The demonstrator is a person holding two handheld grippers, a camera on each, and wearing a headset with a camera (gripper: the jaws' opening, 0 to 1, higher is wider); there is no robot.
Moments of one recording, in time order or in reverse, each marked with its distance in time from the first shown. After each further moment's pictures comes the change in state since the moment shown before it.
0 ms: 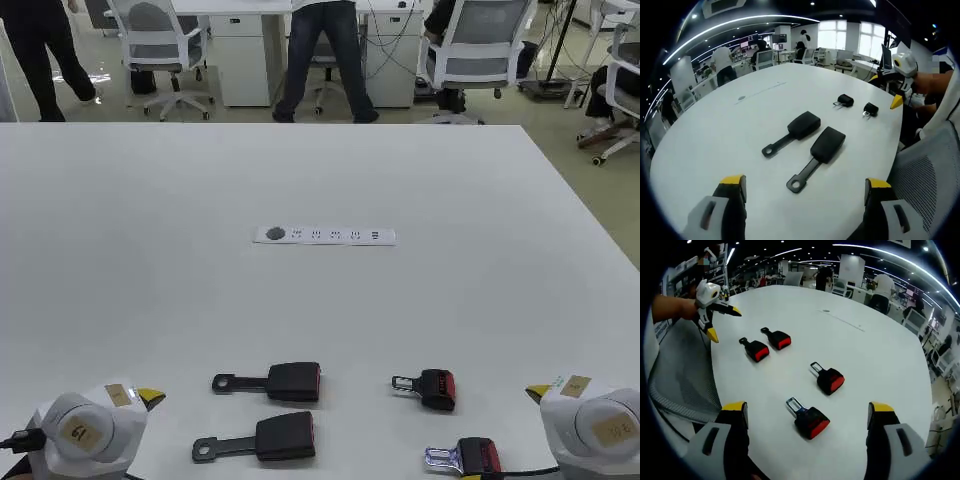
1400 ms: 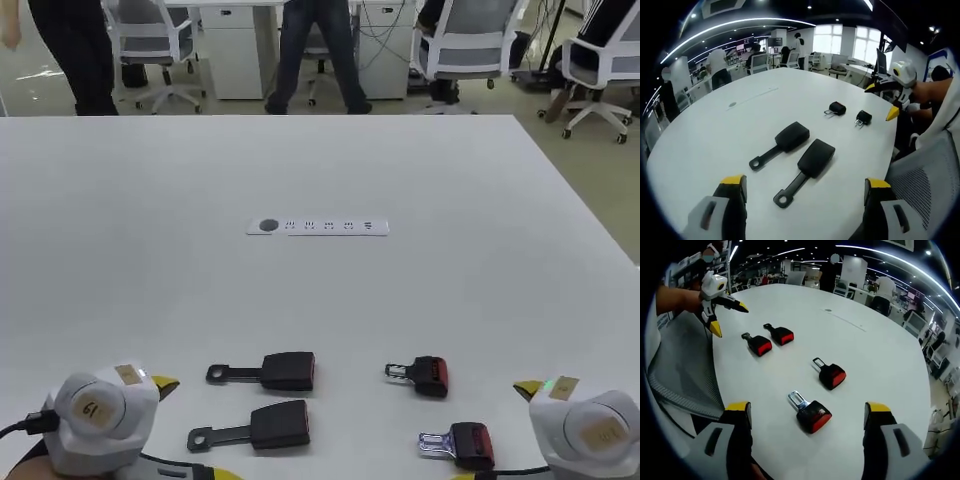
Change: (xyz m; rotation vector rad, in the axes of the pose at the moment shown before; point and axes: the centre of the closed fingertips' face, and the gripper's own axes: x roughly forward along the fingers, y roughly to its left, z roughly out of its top) left arm 0.009 -0.009 0.014 0.000 -0.025 -0.038; right arm -0.010 0.001 0.000 -0.072 0.002 -0.007
